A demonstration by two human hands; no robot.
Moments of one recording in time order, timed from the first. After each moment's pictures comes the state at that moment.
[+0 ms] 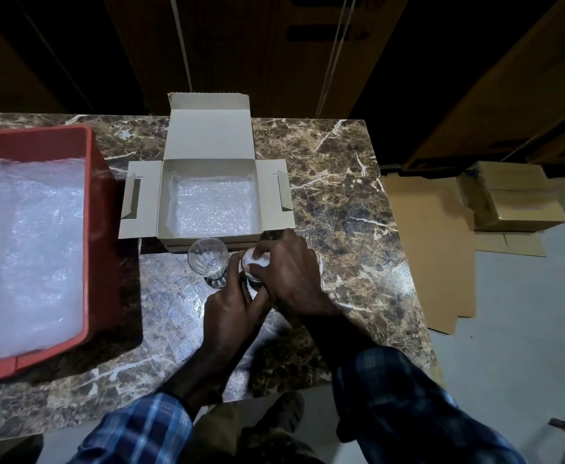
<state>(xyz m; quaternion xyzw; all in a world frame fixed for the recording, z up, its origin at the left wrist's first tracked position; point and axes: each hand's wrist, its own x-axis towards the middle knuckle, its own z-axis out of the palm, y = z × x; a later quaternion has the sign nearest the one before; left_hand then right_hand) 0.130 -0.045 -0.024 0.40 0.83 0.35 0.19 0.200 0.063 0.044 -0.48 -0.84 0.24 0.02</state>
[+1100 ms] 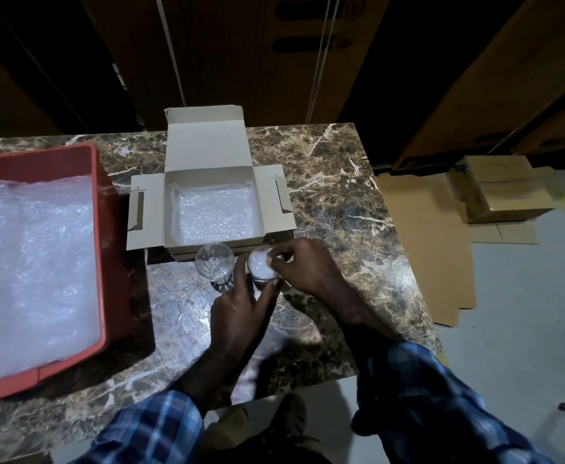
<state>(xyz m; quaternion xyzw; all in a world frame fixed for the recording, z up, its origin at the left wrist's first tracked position) 0.125 -0.049 -0.017 0.43 0.82 0.33 0.16 0.219 0.074 0.057 -0.50 -0.80 0.32 0.02</state>
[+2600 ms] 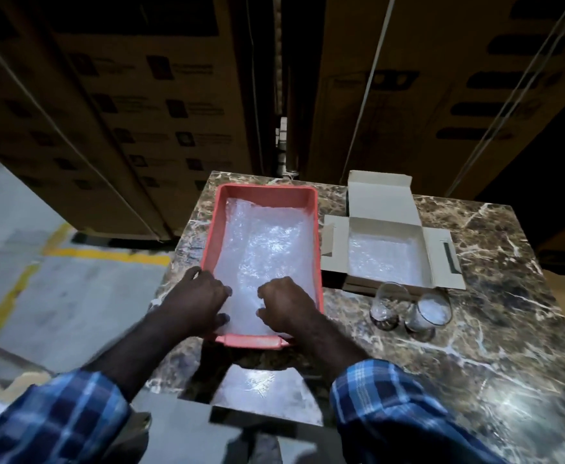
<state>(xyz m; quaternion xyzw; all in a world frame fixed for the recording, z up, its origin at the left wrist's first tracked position) -0.186 -0.236 0.098 0.58 0.77 -0.24 0.08 -0.051 -0.109 0.062 -0.23 -0.95 0.21 -0.10</state>
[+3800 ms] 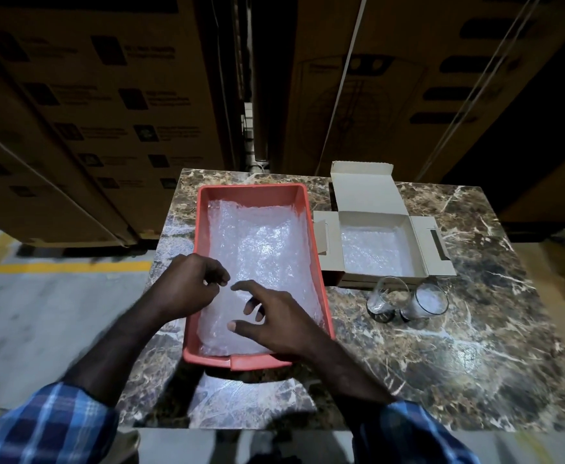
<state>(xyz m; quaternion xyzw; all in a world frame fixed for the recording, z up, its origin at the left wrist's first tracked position) -0.234 -0.213 0.119 0.51 0.80 0.22 0.24 -0.048 -0.130 0.076 -0.26 -0.84 0.47 0.03</state>
